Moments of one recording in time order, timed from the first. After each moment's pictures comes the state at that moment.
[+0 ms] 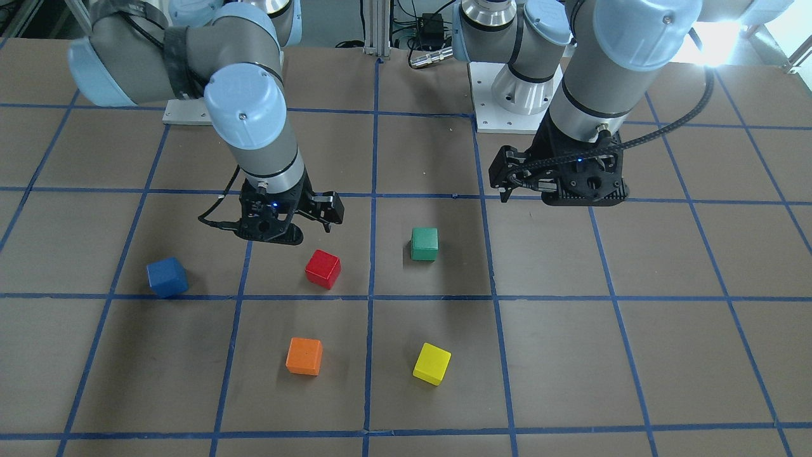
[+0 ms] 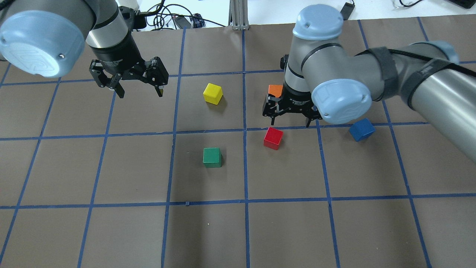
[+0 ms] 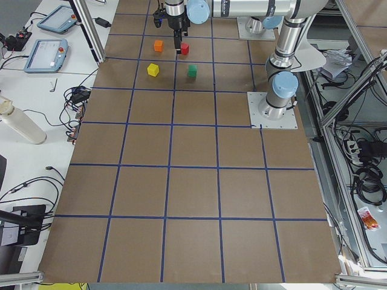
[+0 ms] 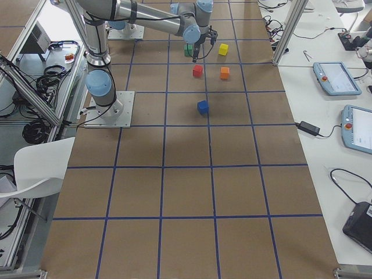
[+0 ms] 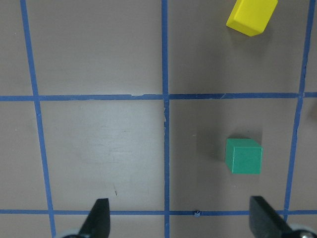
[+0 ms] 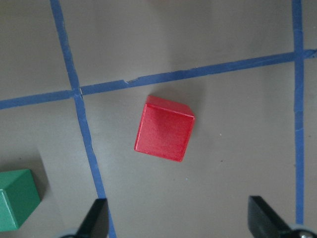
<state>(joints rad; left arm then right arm) -1.60 -1.67 -1.54 -1.57 1.59 -0.04 1.83 -1.30 1.77 -1.95 -1.52 0.42</state>
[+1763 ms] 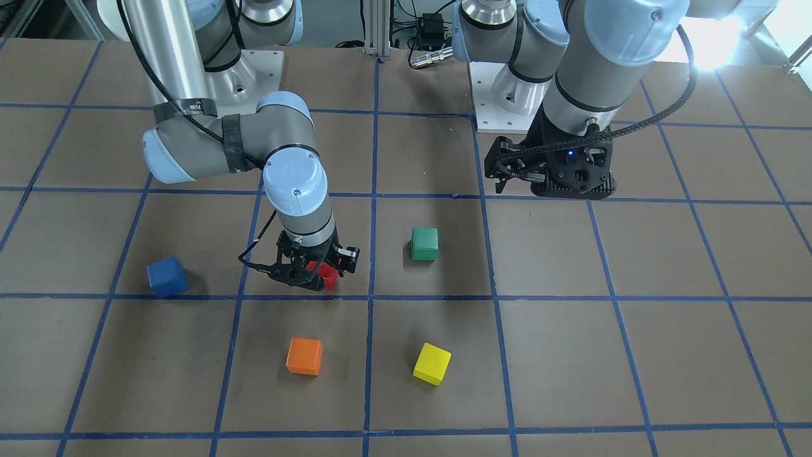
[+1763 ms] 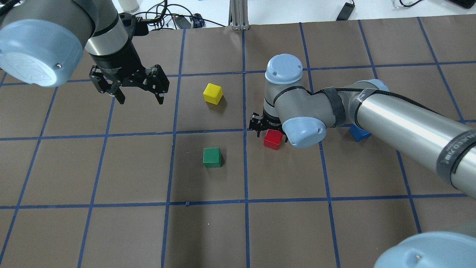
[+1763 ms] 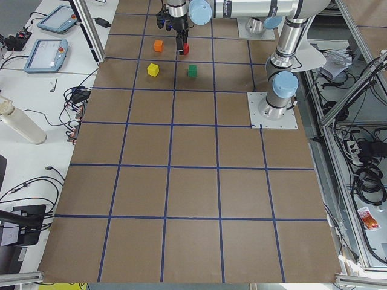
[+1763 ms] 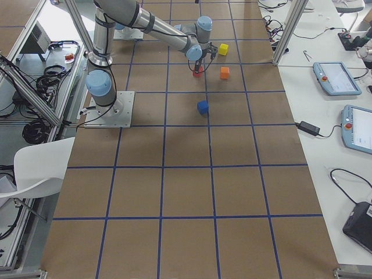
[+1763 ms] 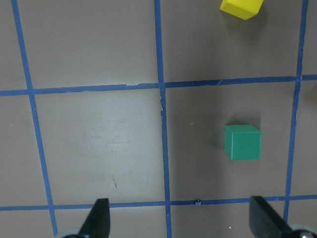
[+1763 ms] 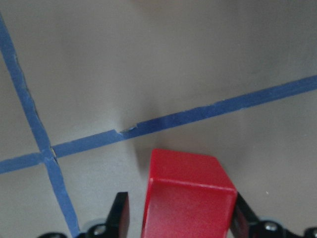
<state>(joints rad) -1.61 -1.65 -1.57 -1.57 1.59 0.01 1.83 -1.15 1.84 -2.21 -1.54 0.52</state>
